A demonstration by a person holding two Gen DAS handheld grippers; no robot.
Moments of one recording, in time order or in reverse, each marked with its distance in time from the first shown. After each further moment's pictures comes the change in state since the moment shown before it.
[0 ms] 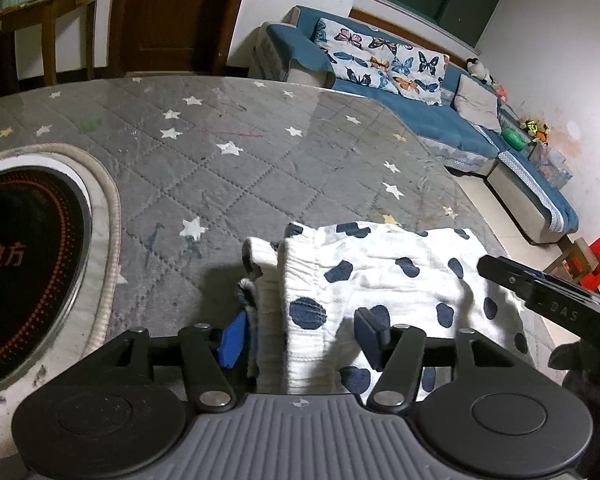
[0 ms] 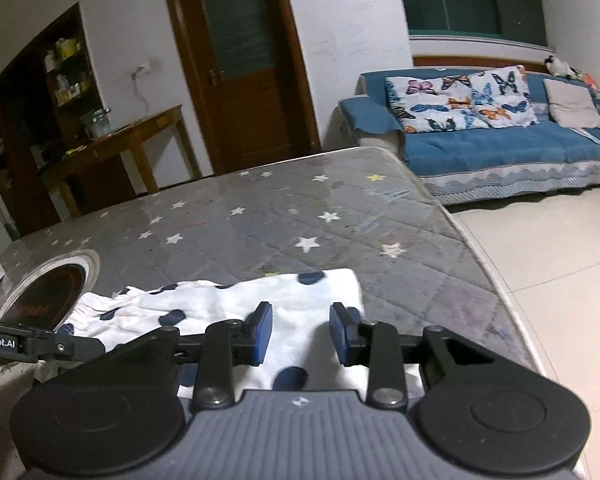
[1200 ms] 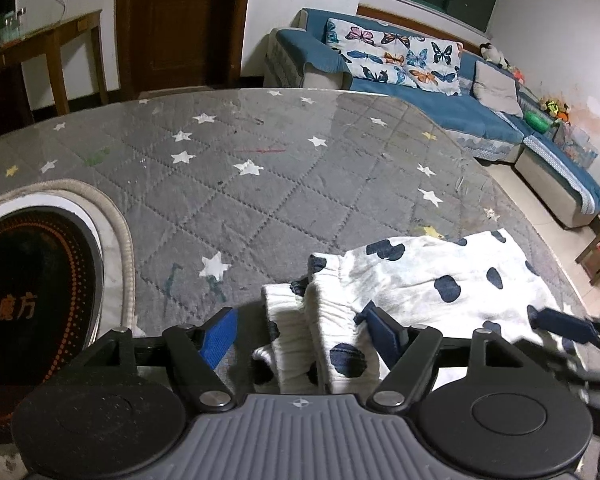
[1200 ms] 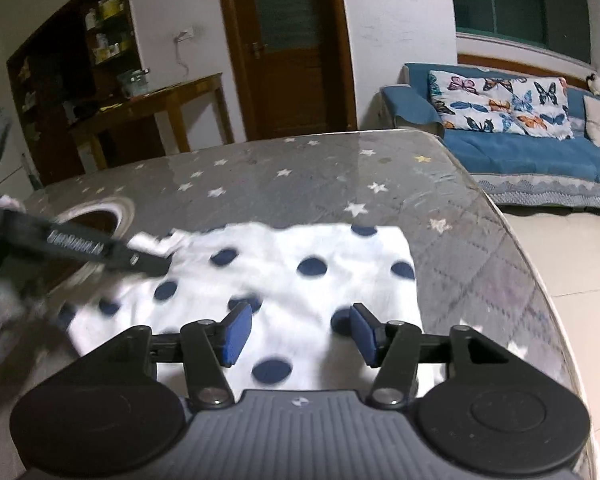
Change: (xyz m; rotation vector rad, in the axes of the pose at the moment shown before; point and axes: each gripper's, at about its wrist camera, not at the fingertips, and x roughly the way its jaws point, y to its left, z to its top) left arm 0.027 -0.003 0.013 0.085 -0.013 0.110; right arm -0.012 0.023 -0.030 -0.127 0.055 0.061
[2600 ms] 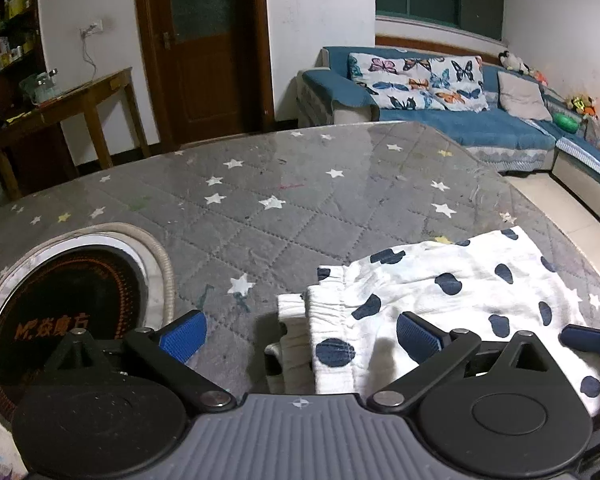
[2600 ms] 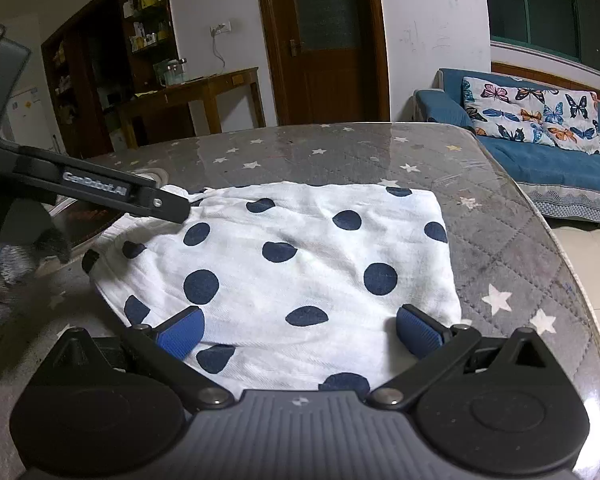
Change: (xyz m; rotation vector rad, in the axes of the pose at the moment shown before) left arm -0.025 -0.032 -0.019 0.072 -0.138 0.172; right arm -0.007 0.001 -0.030 -0.072 -0.008 0.079
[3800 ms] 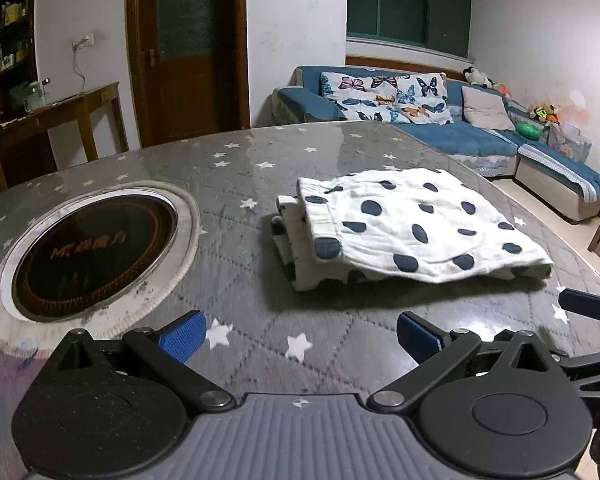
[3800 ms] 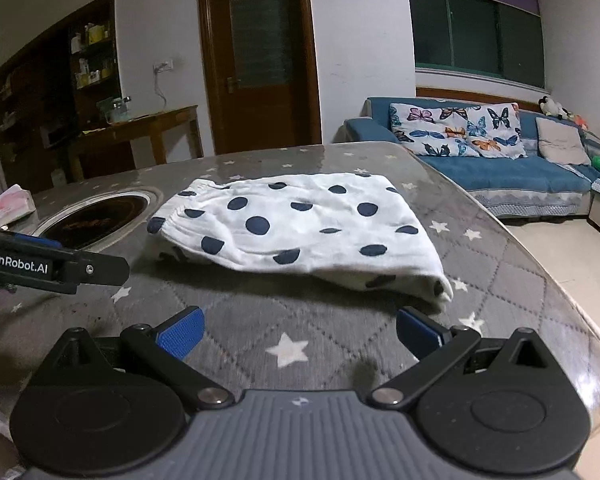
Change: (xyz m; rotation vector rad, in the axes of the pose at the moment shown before) left arm -0.097 0.018 -0.107 0.022 -0.078 -0.089; right arm -0.087 0.089 -0.067 0.099 -0.120 -0.221
